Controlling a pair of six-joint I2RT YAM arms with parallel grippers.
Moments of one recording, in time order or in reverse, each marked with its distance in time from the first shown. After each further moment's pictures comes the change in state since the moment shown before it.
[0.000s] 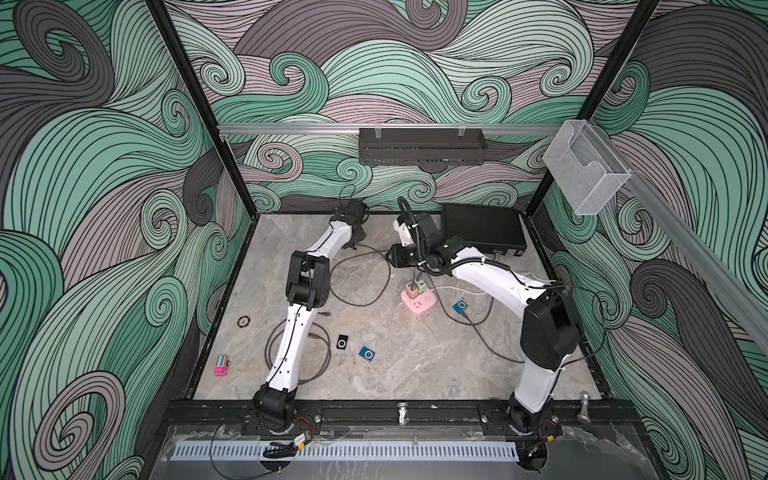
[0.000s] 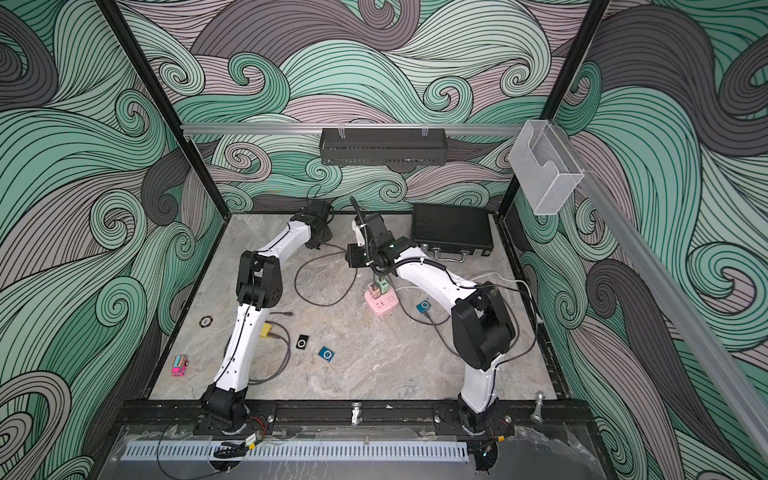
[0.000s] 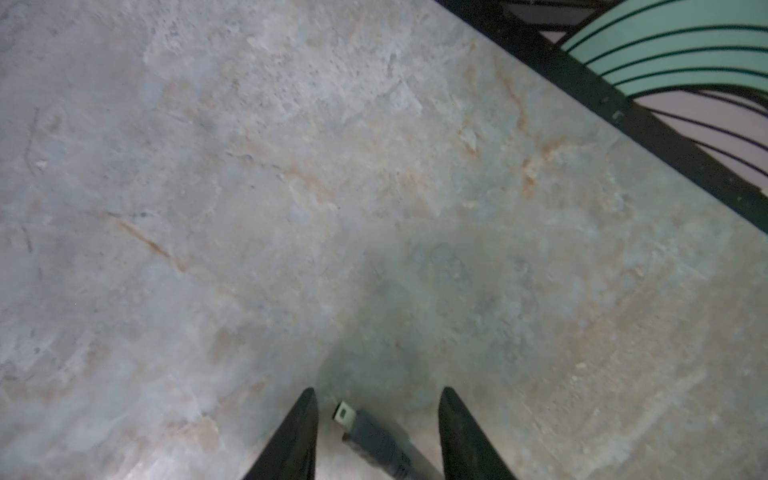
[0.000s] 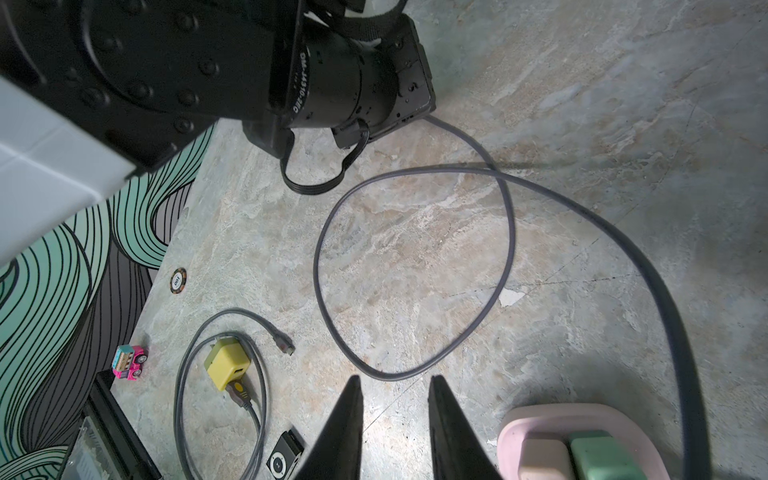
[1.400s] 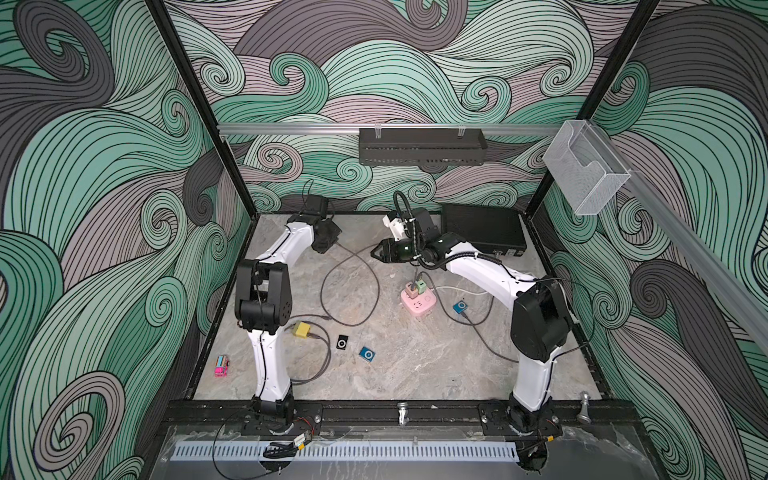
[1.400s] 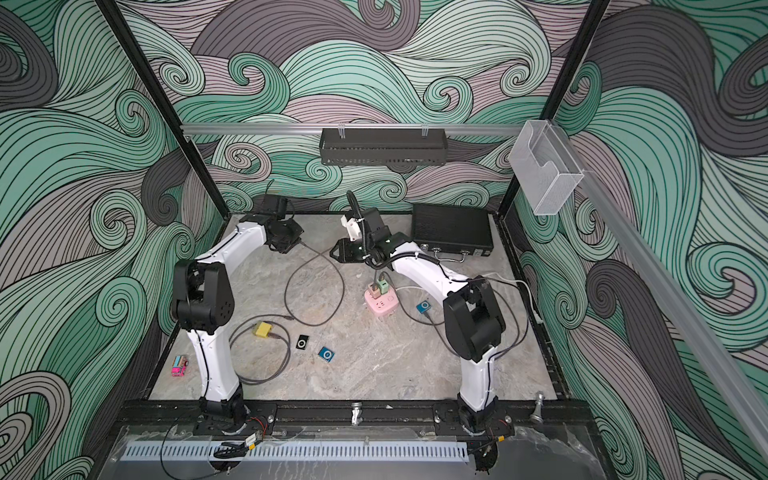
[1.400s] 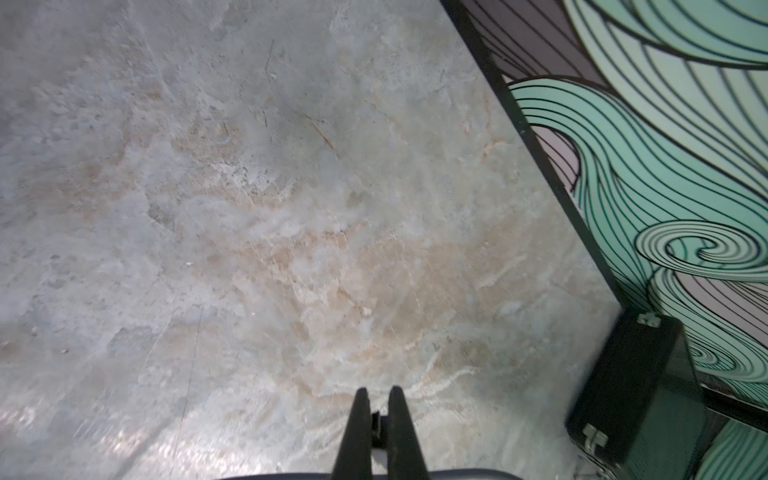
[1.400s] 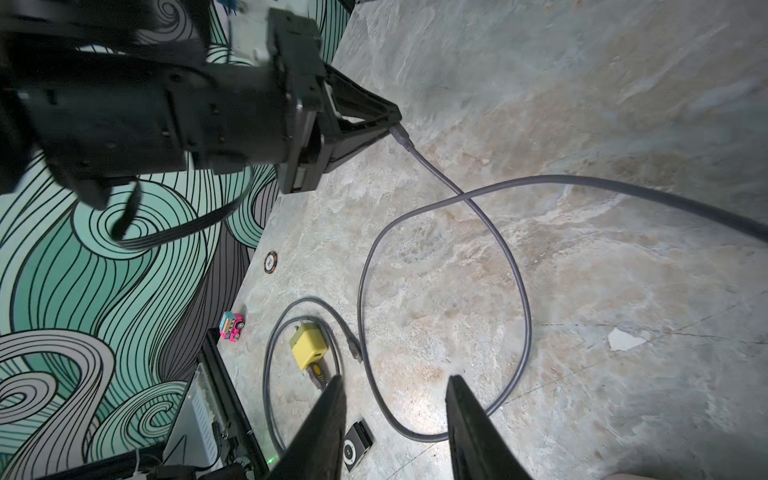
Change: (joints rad) left arm 0.142 -0.633 -0.674 0.143 0.381 -0.119; right arm -0.004 0.094 0.102 0.068 -0.249 0.033
